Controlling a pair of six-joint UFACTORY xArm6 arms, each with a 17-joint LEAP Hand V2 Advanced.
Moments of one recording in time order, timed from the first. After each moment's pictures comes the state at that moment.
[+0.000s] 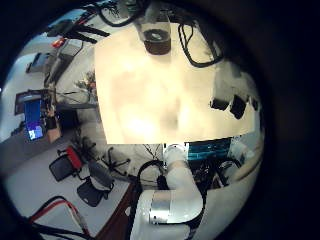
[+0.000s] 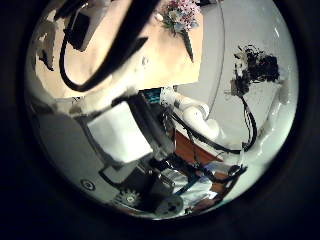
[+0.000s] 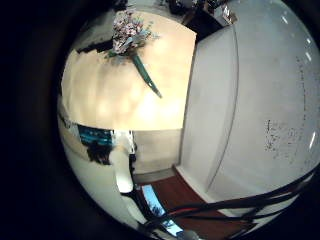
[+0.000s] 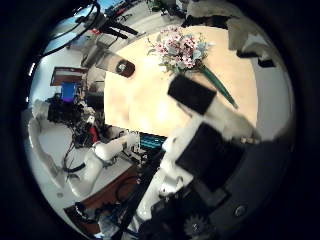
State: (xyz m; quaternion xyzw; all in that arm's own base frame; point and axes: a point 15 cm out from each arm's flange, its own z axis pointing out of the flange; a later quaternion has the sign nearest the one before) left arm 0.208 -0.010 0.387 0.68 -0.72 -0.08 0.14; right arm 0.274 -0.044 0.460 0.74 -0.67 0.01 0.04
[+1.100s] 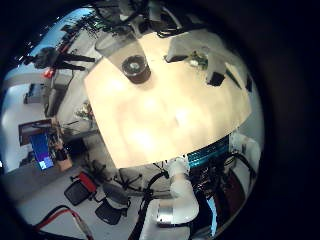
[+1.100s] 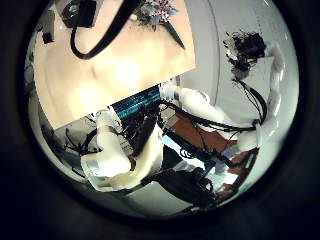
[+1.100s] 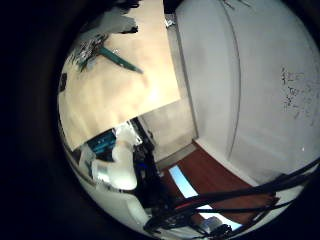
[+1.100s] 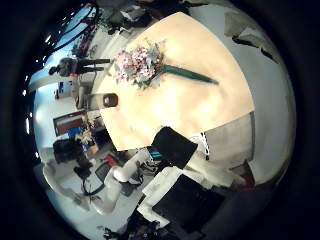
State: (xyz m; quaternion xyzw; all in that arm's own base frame) left arm 0.275 -0.081 0.423 0.55 -0.83 -0.05 0.09; right arm 0.268 -0.167 0.417 0.56 -0.82 -0.04 0.05
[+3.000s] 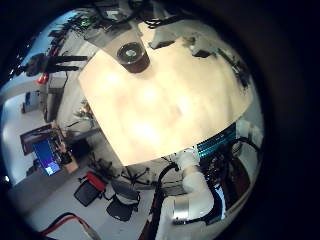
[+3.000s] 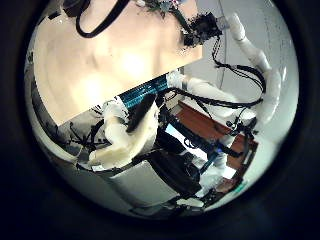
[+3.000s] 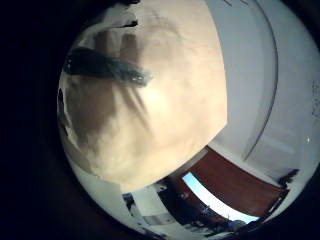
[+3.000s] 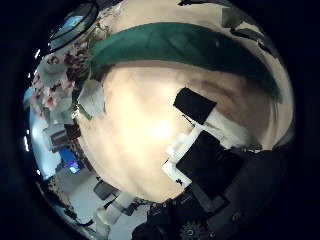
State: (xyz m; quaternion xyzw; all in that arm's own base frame) left arm 0.263 -0.045 0.396 0.53 -0.83 -0.11 0.12; right arm 0.328 -0.147 0.131 0.52 -0.85 -0.06 0.08
